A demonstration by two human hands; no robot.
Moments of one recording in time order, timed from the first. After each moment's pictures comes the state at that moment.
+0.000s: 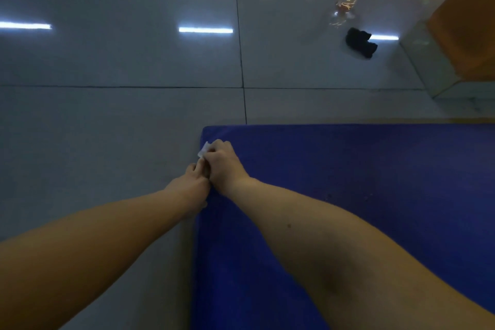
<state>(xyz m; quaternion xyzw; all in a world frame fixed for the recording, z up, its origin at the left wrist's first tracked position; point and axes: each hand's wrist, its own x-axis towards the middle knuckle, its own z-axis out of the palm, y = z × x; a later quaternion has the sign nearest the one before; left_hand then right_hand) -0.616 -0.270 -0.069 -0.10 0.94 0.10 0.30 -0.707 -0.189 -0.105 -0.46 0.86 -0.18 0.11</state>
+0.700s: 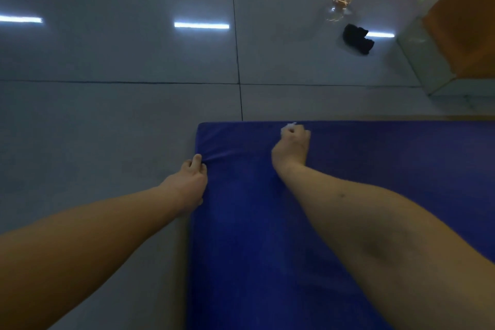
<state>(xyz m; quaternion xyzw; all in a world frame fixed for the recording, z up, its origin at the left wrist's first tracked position) -0.617 -0.269 -0.071 -0.12 0.94 0.10 0.30 -0.800 -0.093 -0.101 -0.13 0.98 -0.14 0.04</state>
